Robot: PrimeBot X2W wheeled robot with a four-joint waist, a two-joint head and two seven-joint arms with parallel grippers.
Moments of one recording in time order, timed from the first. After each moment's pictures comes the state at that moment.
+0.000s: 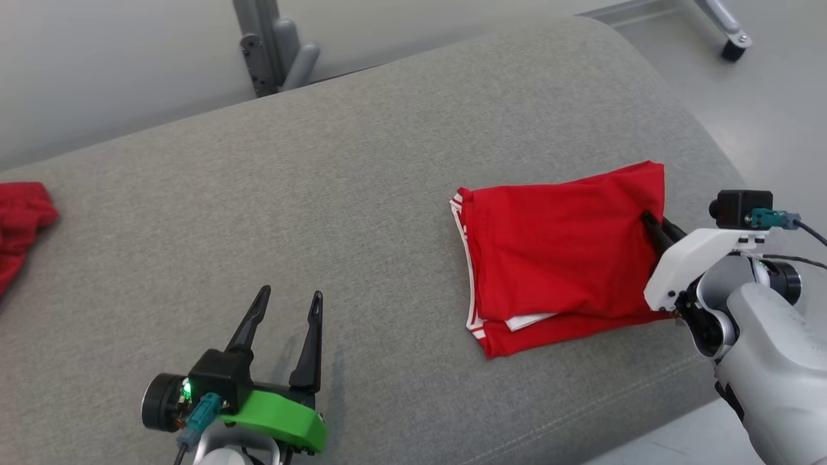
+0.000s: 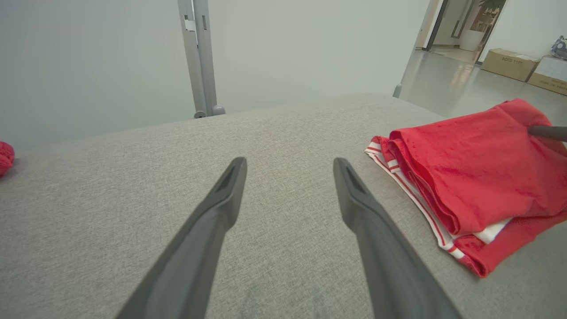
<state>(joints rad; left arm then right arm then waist) -0.08 0.14 -0.32 0.15 -0.27 0.02 -0.21 -0.58 -0.30 0.32 0.78 0.65 0.13 -0.01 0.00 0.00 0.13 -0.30</state>
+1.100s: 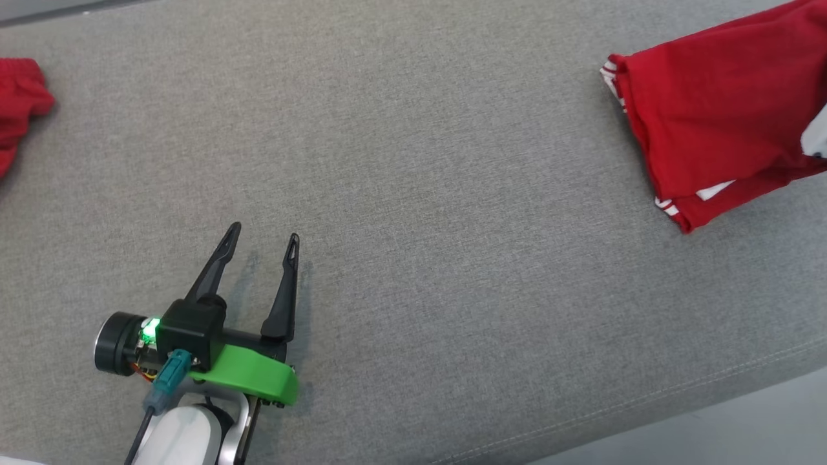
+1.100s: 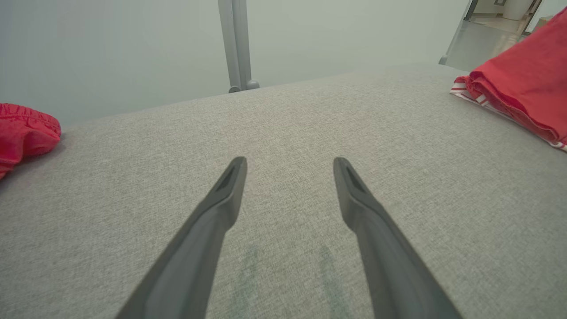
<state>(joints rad) -0.17 0.24 -0.33 0.01 -0.23 0.04 -0.13 -1.04 -0.49 0.28 1.14 0.58 0.13 -0.17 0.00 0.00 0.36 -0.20</state>
